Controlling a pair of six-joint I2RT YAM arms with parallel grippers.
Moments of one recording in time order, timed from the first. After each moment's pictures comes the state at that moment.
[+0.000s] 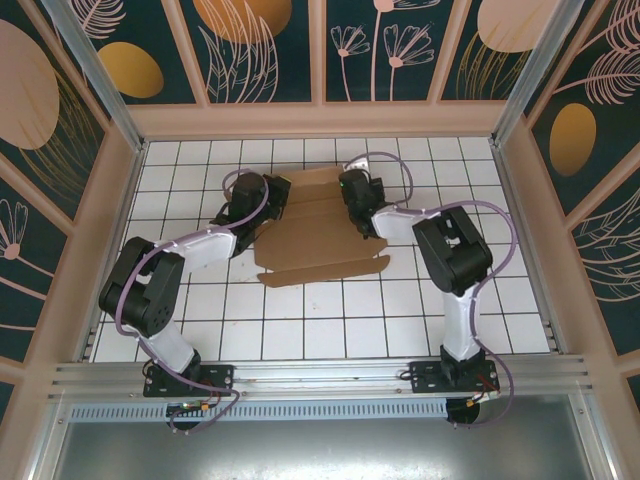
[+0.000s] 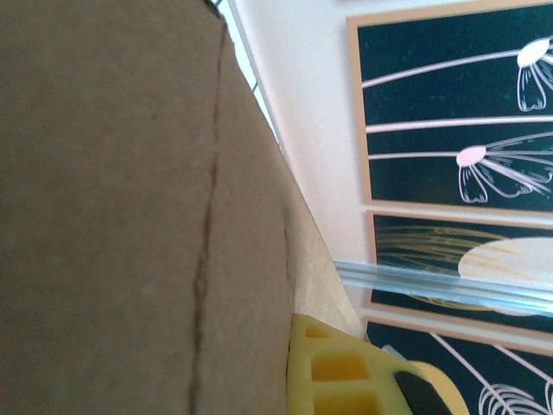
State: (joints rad) left arm -0.47 1.69 0.93 0.42 0.05 -1.49; right arm 0.54 1.93 1.09 0.25 0.54 0.02
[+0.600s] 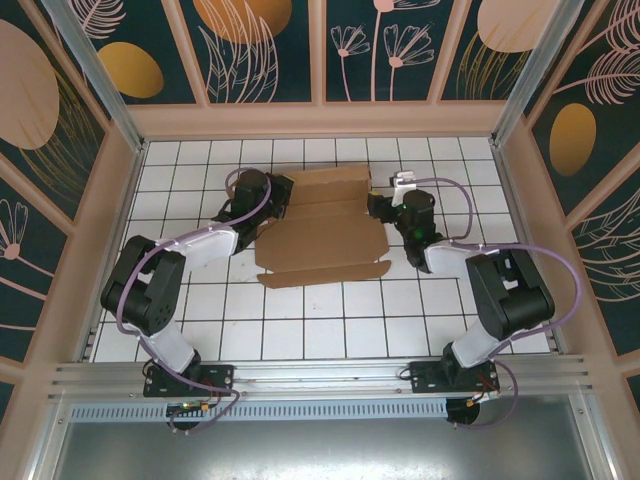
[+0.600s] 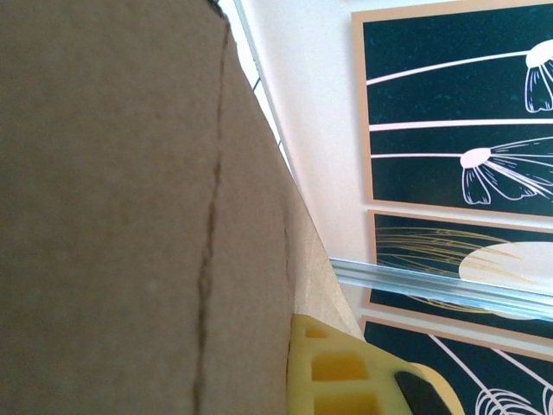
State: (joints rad) left arm -0.47 1.71 0.97 0.37 0.05 -1.52; right arm 0.37 1.61 0.68 0.62 0.05 0.11
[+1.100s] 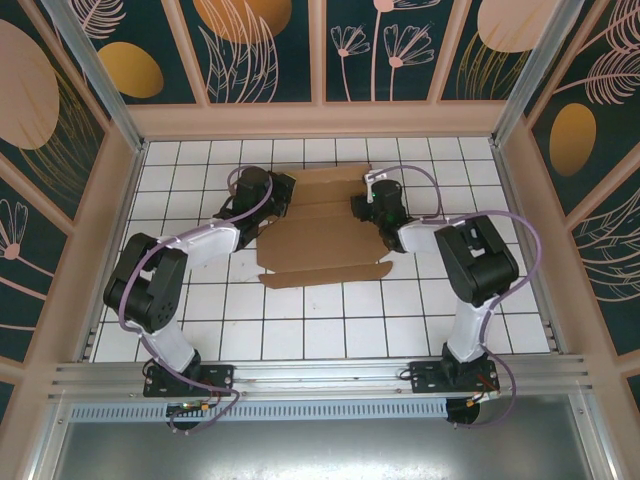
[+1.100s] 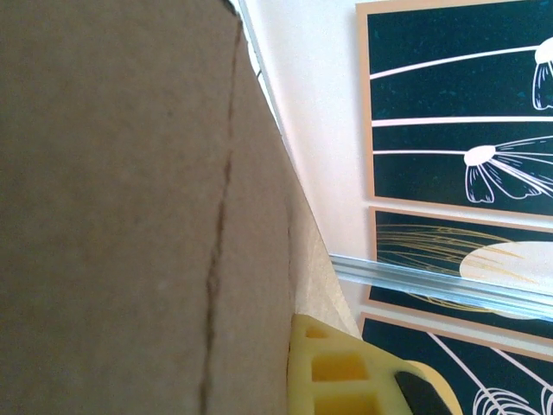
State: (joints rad) left arm -0.47 1.73 1.00 0.35 0.07 -1.53; right arm 0.46 1.89 0.95 0.41 0.17 0.10
